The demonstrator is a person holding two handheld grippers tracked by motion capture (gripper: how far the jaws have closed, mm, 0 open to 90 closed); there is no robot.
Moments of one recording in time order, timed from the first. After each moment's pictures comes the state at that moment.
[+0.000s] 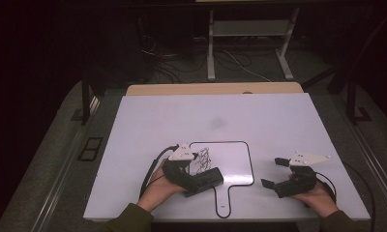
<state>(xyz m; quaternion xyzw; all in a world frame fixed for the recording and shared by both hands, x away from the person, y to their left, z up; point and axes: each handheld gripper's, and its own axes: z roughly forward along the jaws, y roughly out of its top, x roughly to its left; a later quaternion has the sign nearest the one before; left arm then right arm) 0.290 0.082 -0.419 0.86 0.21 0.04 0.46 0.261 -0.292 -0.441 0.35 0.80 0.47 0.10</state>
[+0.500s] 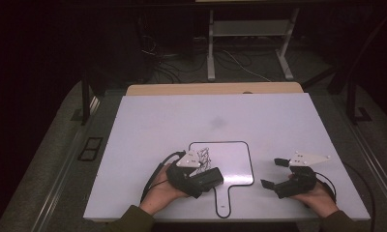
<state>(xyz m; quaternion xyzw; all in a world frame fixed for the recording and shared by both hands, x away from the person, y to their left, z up) 0.281 0.072 -0.427 0.89 0.19 0.04 0.41 0.260 -0.292 -0.441 0.35 0.81 0.47 0.09</state>
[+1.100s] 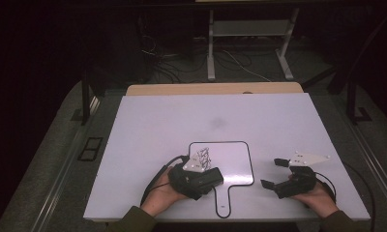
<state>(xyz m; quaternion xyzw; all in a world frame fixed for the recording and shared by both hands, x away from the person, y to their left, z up) 0.279 0.068 -0.436 0.92 0.18 0.04 0.35 0.260 -0.292 -0.441 0.35 0.81 0.47 0.09</state>
